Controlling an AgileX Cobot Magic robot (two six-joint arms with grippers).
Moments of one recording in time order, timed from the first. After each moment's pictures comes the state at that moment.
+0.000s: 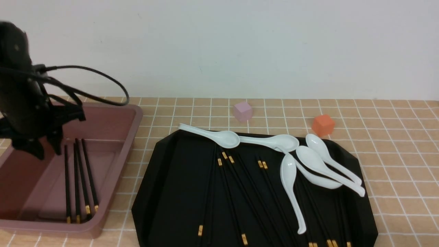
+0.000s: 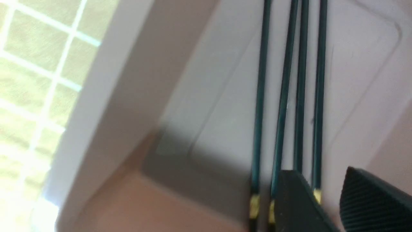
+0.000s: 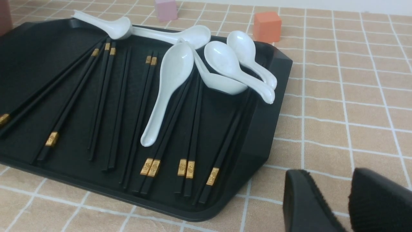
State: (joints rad) right arm 0.21 -0.01 0.02 0.02 0.37 0.06; left arm 0.00 1.72 -1.39 0.12 1.07 -0.48
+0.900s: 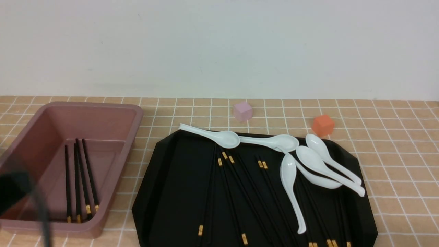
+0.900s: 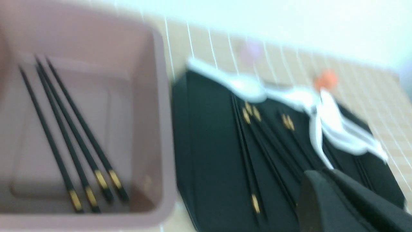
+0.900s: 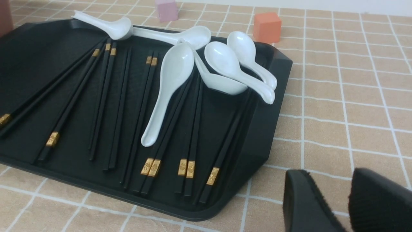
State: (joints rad) right arm 0.21 -0.01 0.02 0.02 0.37 0.06; left arm 0.00 0.40 -0.56 -0.54 0.65 0.14
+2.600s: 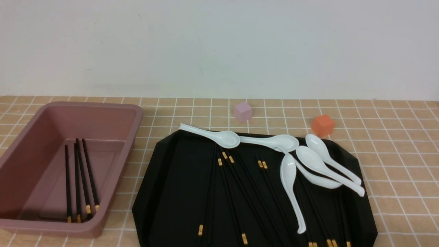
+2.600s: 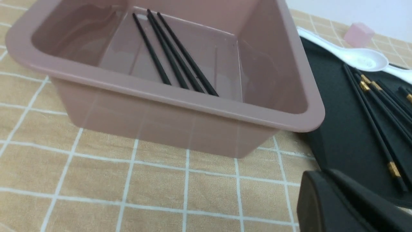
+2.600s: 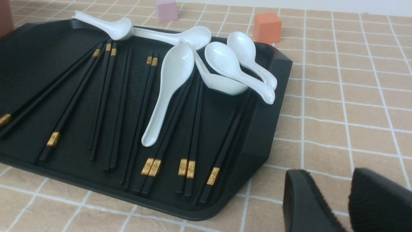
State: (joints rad) right arm 0.21 -0.01 0.02 0.02 0.37 0.06; left arm -0.15 -0.01 0.03 0.00 0.37 -0.33
